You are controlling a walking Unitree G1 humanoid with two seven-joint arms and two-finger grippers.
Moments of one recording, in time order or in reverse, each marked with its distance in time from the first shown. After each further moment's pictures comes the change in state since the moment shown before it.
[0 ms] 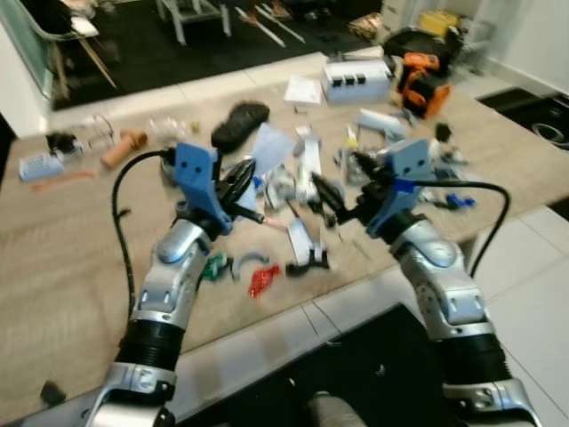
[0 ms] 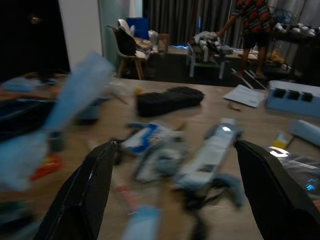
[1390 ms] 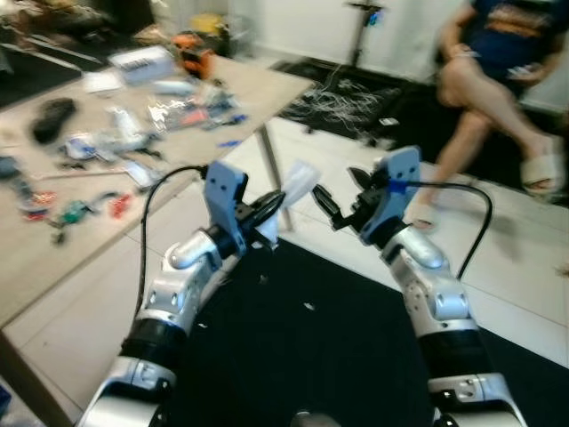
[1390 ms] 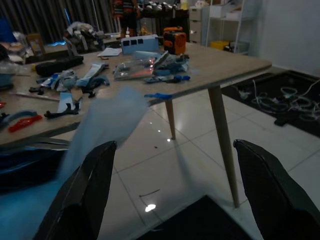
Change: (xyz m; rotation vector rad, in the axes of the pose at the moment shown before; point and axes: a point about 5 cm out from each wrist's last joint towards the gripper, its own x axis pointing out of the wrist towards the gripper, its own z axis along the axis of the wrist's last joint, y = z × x) left arm 0.008 -0.019 -0.022 -0.082 0.100 -0.262; right arm 0.009 -0.006 -0.015 0.085 0.068 0.001
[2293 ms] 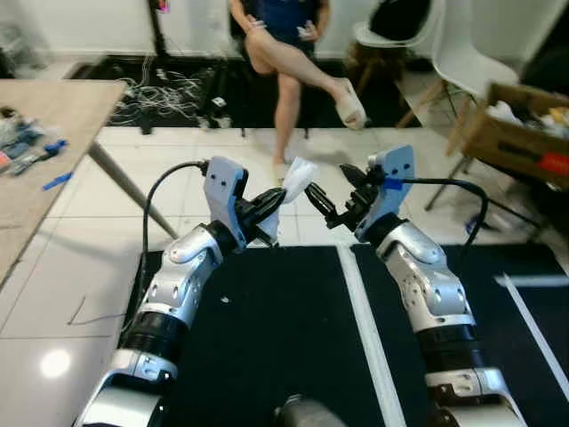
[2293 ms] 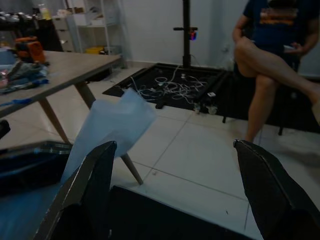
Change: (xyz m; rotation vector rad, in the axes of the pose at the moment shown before) left arm -0.001 0.003 -0.002 -0.018 0.002 0.000; right arm 0.001 0.000 0.000 0.004 0.003 0.020
